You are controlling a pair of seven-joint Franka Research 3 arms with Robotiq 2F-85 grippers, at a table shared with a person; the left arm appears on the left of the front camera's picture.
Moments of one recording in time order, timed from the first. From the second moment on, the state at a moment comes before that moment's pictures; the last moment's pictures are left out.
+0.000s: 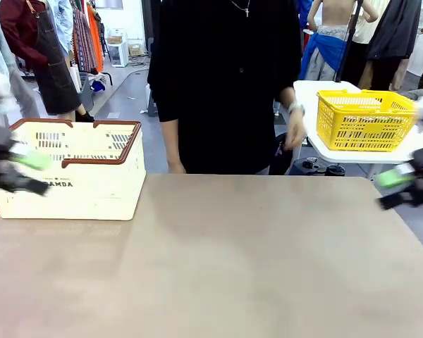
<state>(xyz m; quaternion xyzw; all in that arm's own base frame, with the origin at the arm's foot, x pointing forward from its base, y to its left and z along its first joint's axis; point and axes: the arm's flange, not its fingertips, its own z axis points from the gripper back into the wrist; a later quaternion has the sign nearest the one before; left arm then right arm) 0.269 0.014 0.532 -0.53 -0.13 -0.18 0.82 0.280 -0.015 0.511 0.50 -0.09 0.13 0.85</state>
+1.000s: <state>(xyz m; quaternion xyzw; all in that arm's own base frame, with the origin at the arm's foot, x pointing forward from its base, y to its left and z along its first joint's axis) 0.216 0.223 0.383 -0.63 -0.18 0.07 0.75 0.245 -0.226 0.386 0.67 -0.19 -0.12 0.71</state>
